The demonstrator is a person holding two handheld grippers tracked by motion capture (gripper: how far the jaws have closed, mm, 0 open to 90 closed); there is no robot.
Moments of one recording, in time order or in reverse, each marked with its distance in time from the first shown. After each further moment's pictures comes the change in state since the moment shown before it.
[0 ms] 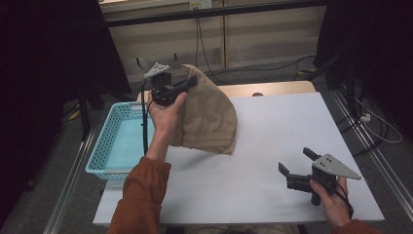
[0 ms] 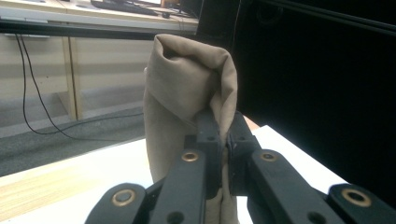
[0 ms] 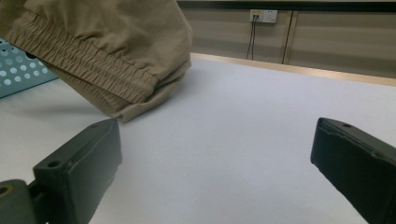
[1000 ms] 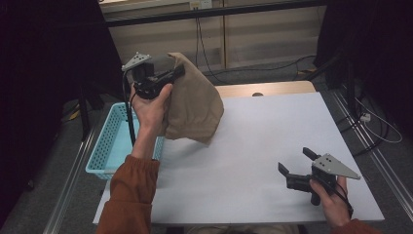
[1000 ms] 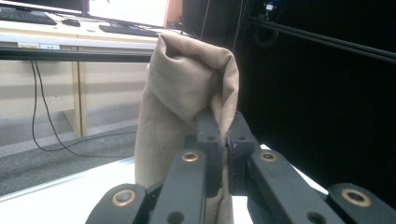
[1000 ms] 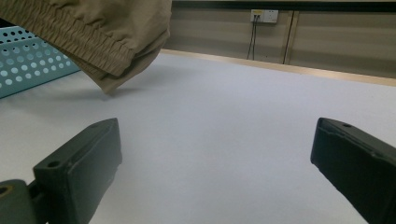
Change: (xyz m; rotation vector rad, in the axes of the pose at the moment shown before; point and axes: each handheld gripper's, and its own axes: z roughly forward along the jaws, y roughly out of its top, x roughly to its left) left arm -0.001 0.034 -0.038 -0.069 0.002 -0.002; right arm 0.001 0.000 0.001 -0.002 0.005 0.002
